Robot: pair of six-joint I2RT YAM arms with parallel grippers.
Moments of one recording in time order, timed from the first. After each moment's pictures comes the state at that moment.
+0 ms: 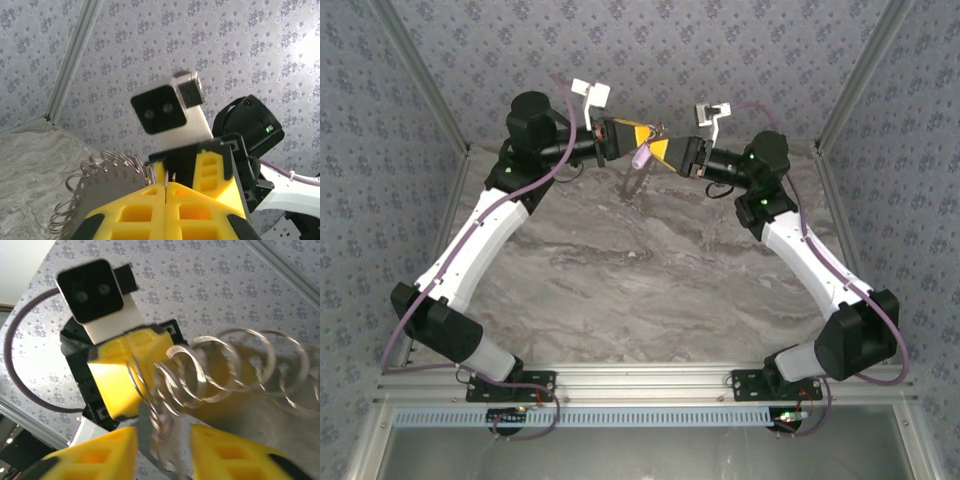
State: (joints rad) left arm -0.49 1.53 1.66 -0.06 0.85 -0.57; right arm 0.38 1.41 1.25 0.47 -0.94 1.14
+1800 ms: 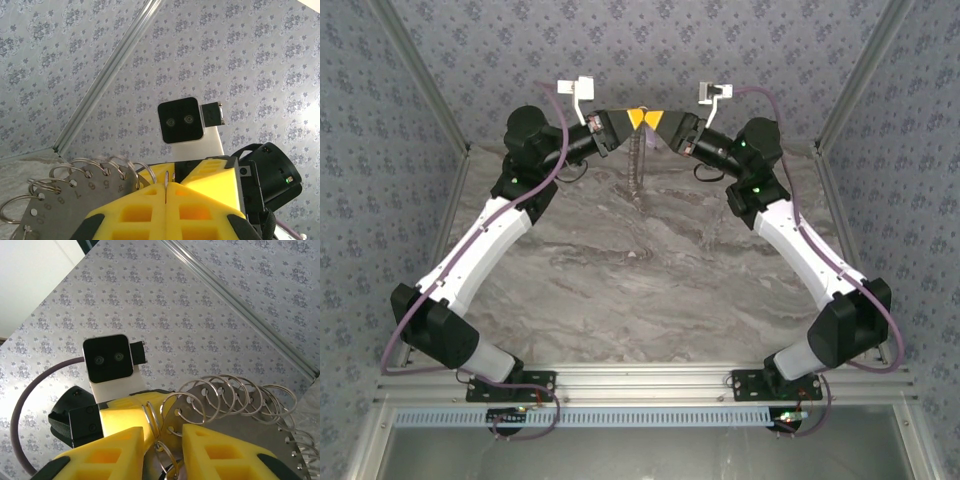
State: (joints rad) left arm -0.50 1.49 1.53 0.22 0.64 -0.81; right arm 0.43 1.49 1.40 0.46 -0.70 1.08
